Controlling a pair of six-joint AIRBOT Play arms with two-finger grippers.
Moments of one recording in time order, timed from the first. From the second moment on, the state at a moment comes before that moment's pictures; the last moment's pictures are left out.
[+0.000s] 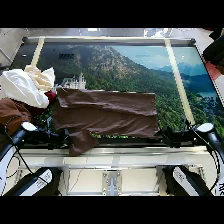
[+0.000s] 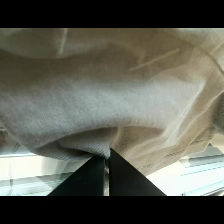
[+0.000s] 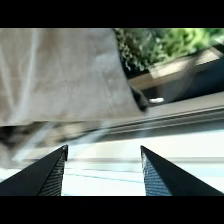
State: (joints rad) left arm 0.26 -1.07 0.38 0.97 -1.15 -1.42; right arm -0.46 -0.93 0.34 -0.87 1.23 1.45
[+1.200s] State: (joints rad) left arm 0.26 -0.87 0.48 0.96 -1.27 -1.41; right arm -0.50 -0.91 0.43 -0.50 1.25 1.20
